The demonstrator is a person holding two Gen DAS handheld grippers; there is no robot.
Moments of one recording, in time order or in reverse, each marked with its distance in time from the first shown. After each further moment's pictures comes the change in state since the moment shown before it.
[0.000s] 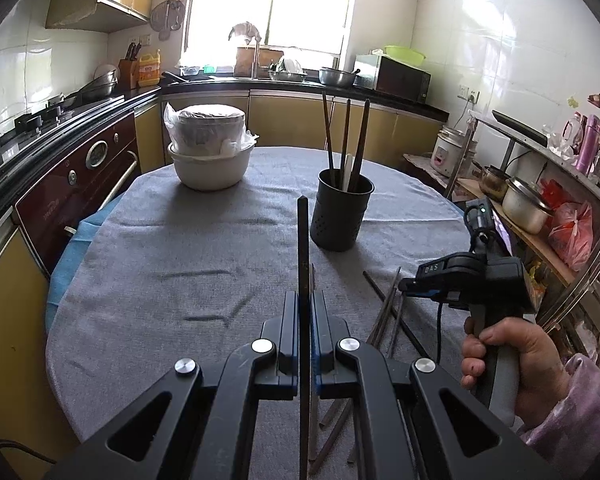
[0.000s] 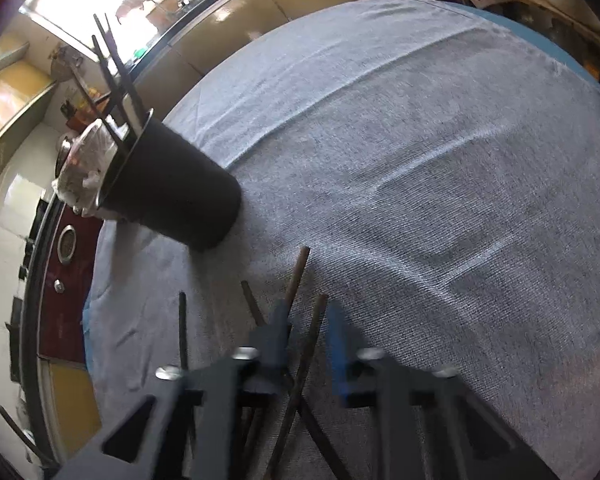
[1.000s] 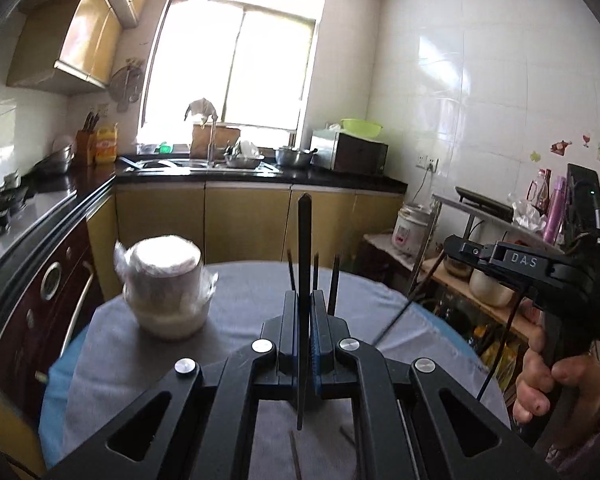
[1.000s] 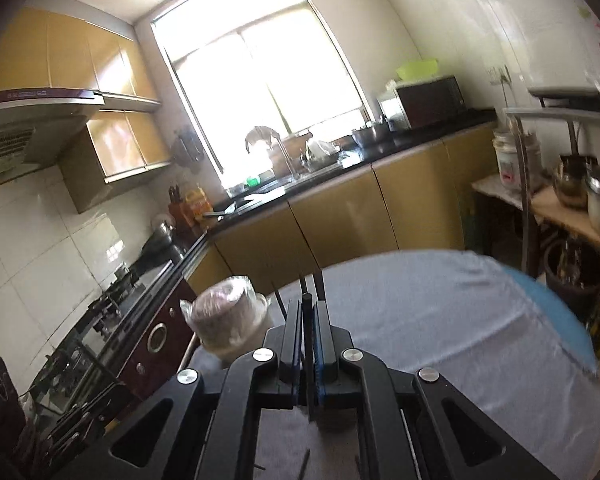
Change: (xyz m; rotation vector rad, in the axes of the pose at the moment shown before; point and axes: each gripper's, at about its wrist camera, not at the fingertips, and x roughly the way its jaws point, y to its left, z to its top) left arm 0.010 0.003 0.166 0.064 -0.257 -0.169; right arm -0.209 0.126 0.070 -0.296 -0.615 0.178
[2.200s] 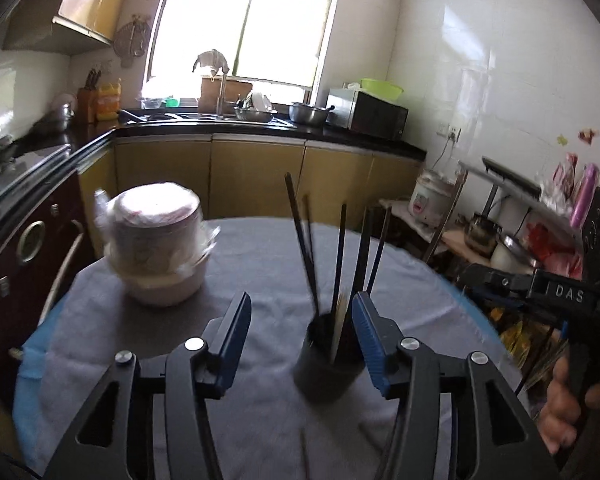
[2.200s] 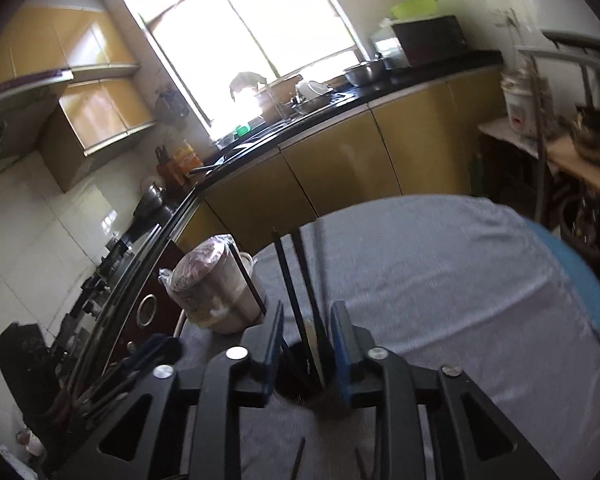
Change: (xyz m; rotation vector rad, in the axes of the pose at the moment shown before) left arm 0.060 0.018 -0.049 -0.036 0.155 0.047; right arm 0.060 -0.050 -0.040 0.095 0.233 0.012
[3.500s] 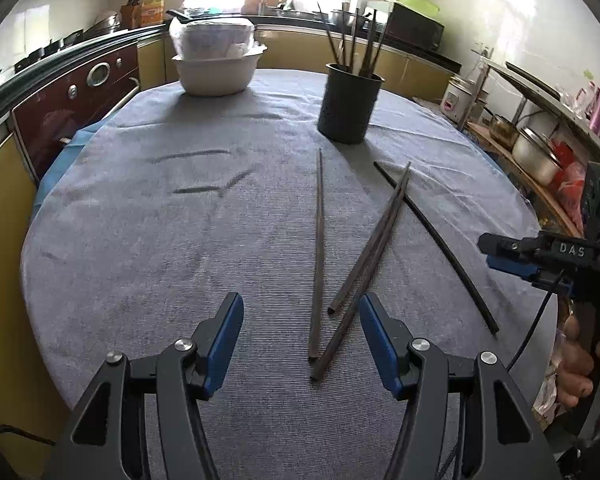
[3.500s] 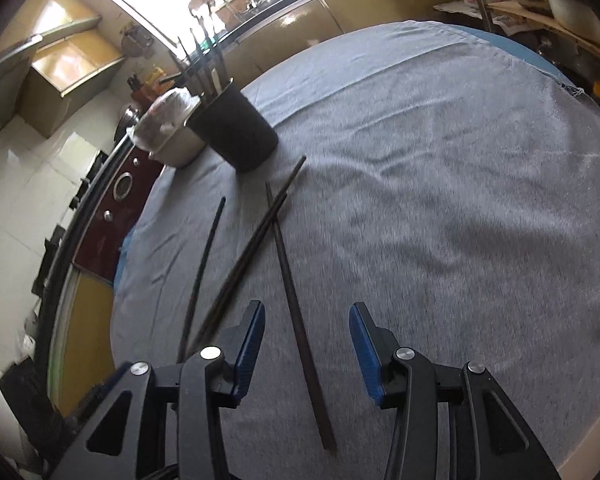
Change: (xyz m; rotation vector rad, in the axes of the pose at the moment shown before) left arm -0.079 -0.034 -0.220 -0.072 0.299 0.127; right arm -0.039 -0.090 -0.208 0.082 0.338 0.007
